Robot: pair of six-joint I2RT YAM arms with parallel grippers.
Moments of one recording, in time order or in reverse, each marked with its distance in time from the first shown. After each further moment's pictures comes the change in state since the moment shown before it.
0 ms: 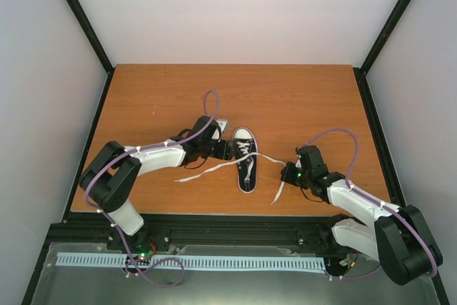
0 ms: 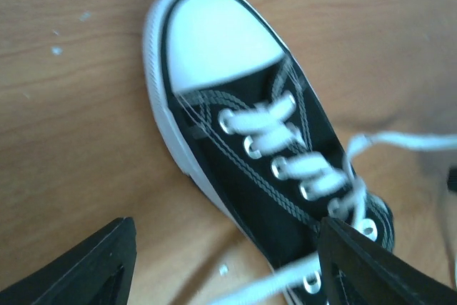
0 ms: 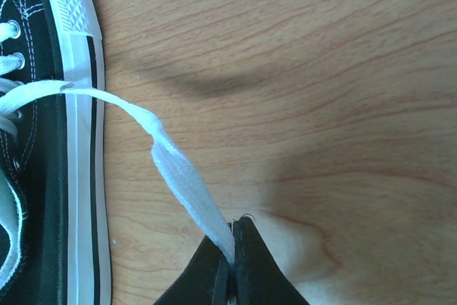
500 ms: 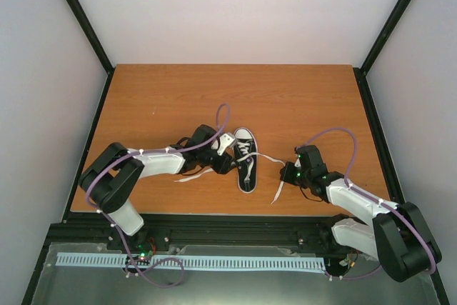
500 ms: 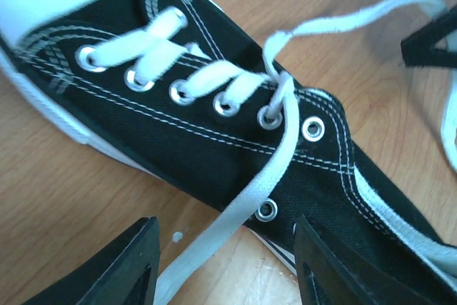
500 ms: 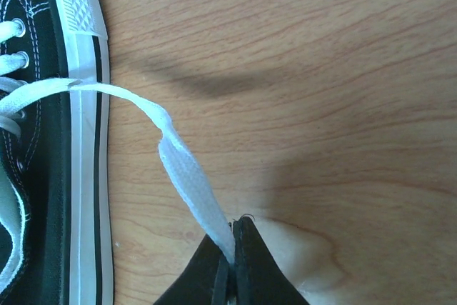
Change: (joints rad) left arm -0.015 -0.039 -0.128 0.093 0.192 0.323; right arm 0.000 0.024 0.000 0.026 -0.011 -0.013
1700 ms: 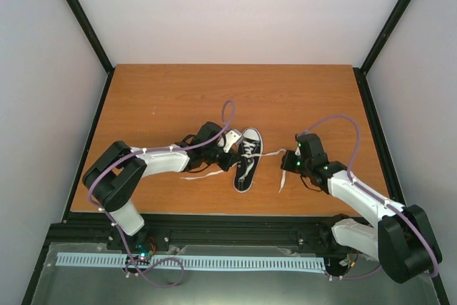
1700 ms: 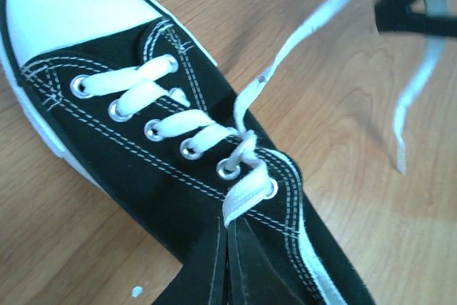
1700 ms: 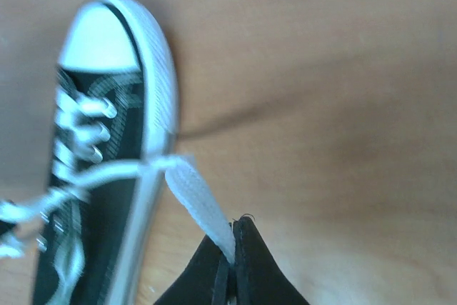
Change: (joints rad) left arm -0.045 0.050 0.072 0.014 0.006 -0.002; right arm 0.000 -0.023 0.110 -0.094 0.084 -0.058
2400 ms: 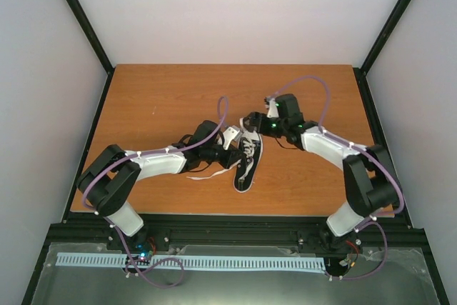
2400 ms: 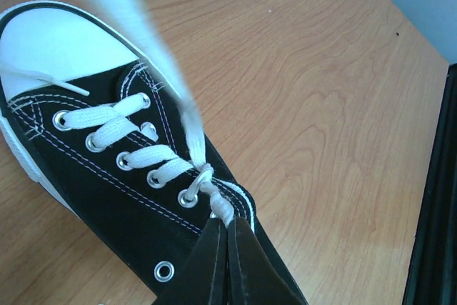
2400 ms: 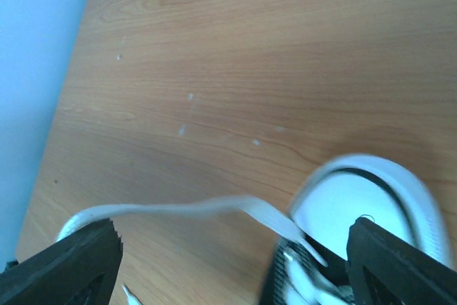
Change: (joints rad) left arm 0.000 -0.056 -0.021 0.071 0.058 -0.118; right arm 0.070 0.566 0.579 0.159 -0.292 -0.042
